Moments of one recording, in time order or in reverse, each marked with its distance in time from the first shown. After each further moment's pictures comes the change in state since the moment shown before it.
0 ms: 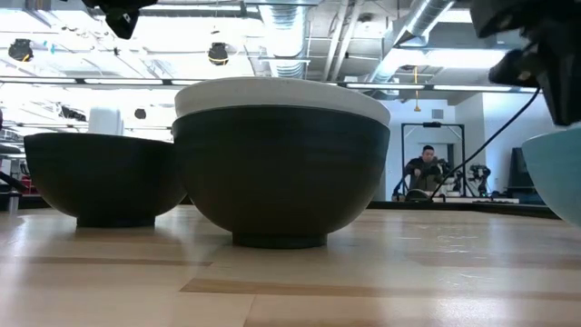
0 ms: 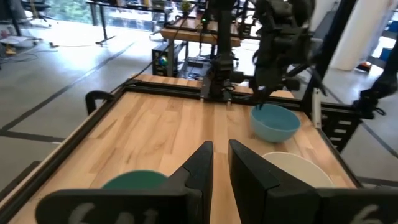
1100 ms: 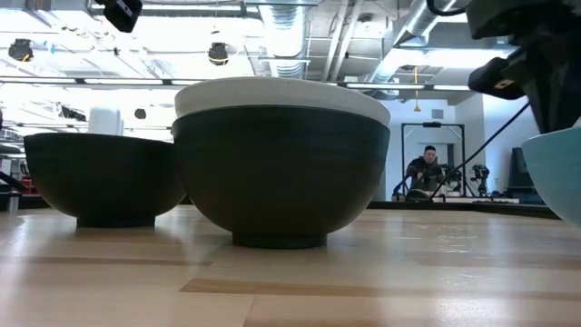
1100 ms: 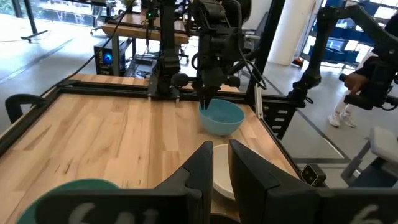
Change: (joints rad) left arm 0.000 0.000 0.000 -0.004 0.225 -0.012; right arm -0.049 0.000 -0.036 0.080 -0.001 -0.219
